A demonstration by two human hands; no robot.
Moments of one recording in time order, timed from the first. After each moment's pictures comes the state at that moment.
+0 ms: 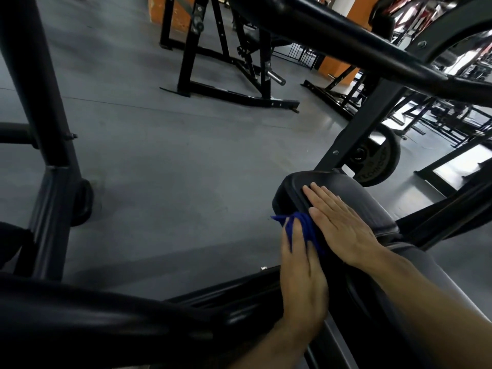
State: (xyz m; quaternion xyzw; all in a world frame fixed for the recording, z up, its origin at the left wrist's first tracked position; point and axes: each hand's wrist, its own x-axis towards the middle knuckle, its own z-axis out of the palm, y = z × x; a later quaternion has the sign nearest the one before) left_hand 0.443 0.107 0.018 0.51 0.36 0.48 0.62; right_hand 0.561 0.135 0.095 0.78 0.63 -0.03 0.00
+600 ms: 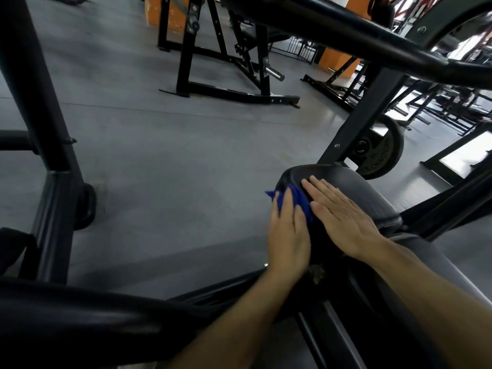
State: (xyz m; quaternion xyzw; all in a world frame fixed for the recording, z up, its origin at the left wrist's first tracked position) left_hand 0.450 0.163 0.027 0.59 0.38 0.41 0.58; right_hand 0.563 0.133 0.097 0.78 0.63 -0.03 0.00
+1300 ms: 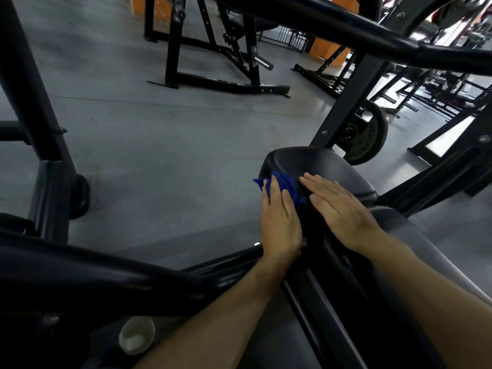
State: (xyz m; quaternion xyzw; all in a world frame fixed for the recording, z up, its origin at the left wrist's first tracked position) left_hand 0.457 0.135 0.026 0.59 0.40 0.44 0.55; right_hand 0.577 0.082 0.092 0.77 0.62 -0.07 -0.13
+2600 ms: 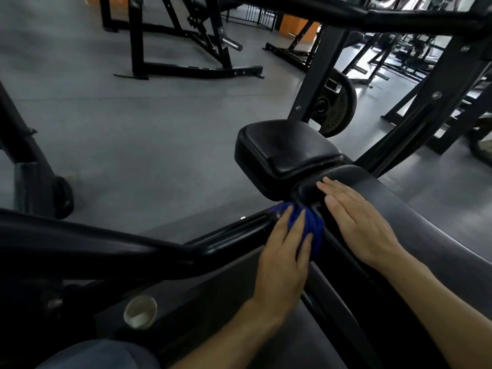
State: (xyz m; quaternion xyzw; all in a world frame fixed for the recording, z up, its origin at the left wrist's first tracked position) left_hand 0.391 0.012 0.001 0.78 0.27 0.40 0.41; right_hand 0.540 -0.040 0.095 0.83 0.51 -0.03 -0.20
